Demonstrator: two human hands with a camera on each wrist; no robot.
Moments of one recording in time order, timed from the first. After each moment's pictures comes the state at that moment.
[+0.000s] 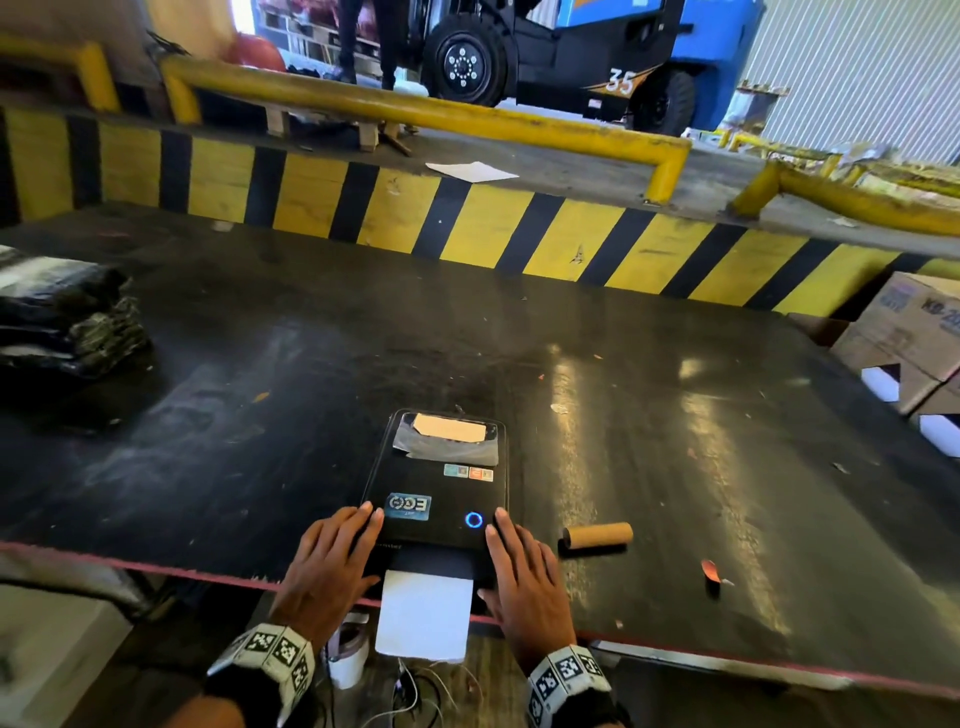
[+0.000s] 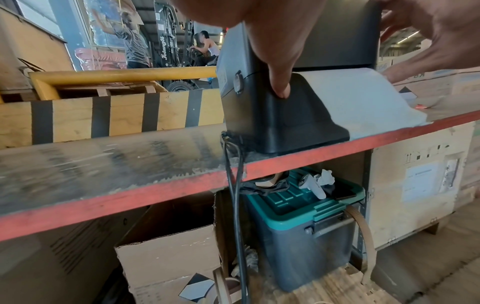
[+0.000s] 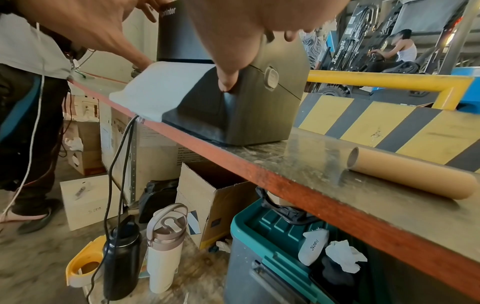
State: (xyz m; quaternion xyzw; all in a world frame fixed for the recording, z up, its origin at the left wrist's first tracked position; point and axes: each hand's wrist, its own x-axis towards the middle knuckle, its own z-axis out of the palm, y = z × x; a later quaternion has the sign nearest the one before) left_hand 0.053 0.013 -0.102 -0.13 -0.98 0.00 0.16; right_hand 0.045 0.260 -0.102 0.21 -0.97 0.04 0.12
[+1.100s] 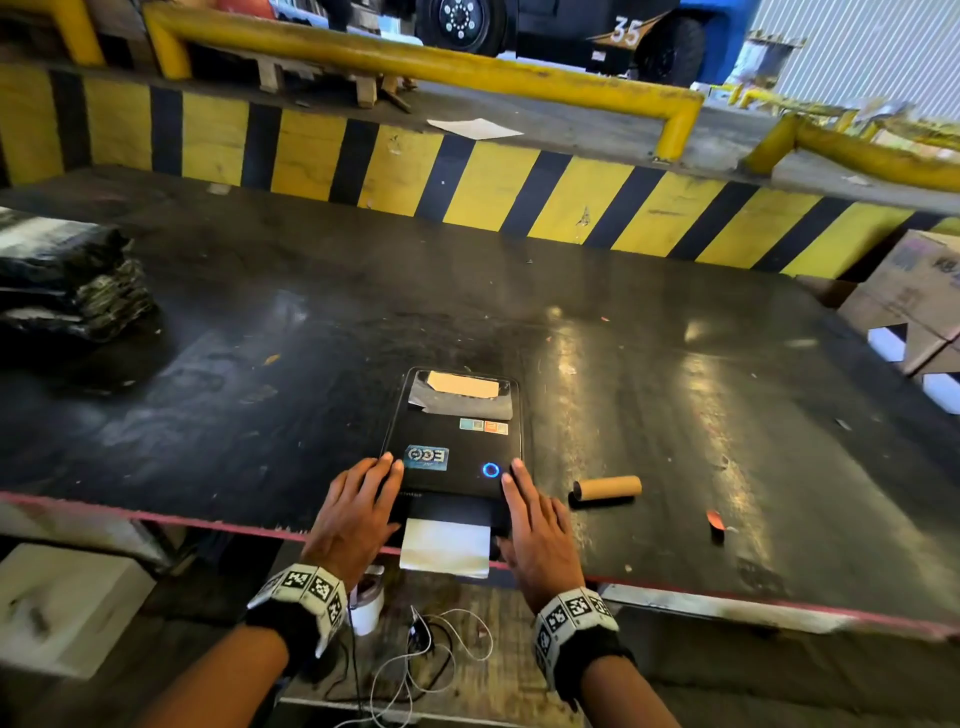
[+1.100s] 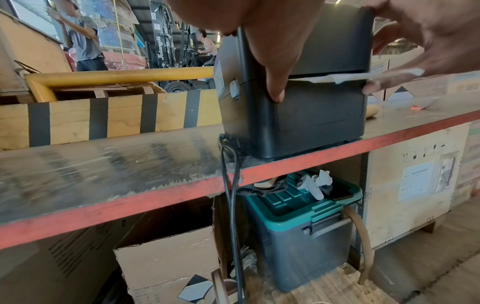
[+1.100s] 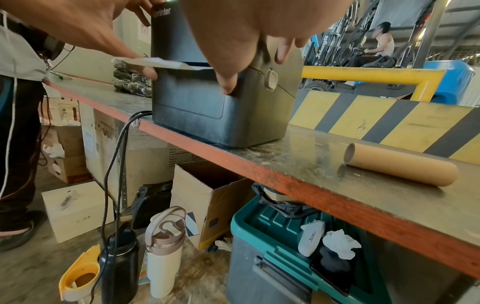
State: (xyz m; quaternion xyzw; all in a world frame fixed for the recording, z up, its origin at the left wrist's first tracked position) left_hand 0.056 0.019 -0.093 -0.13 -0.98 0.01 0.13; right_hand 0.053 0.252 -0.102 0.17 -0.98 0.08 0.10
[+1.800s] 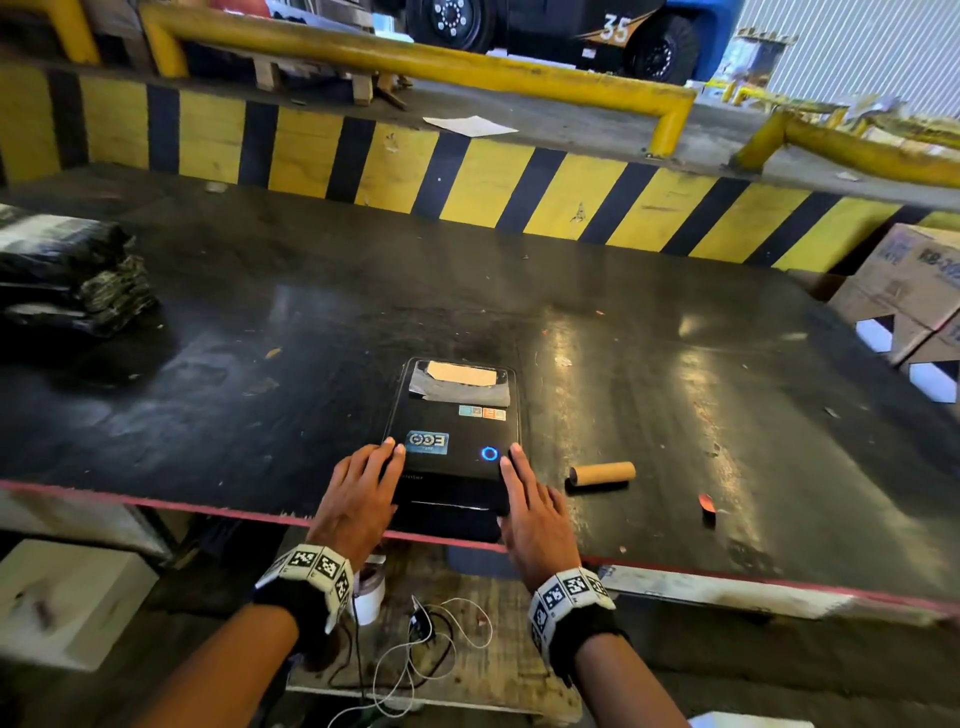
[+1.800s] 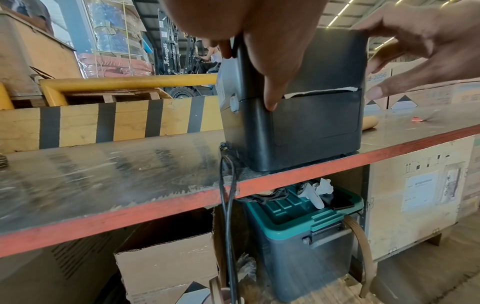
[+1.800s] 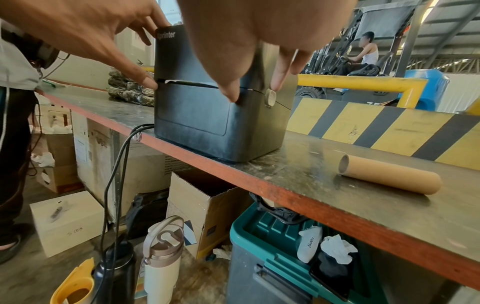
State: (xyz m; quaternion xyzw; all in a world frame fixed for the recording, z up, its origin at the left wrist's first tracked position) left_hand 0.062 0.021 -0.088 -0.12 -0.98 0.00 0.13; right_hand 0.065 0.249 -0.094 0.15 -0.98 0.15 0.06
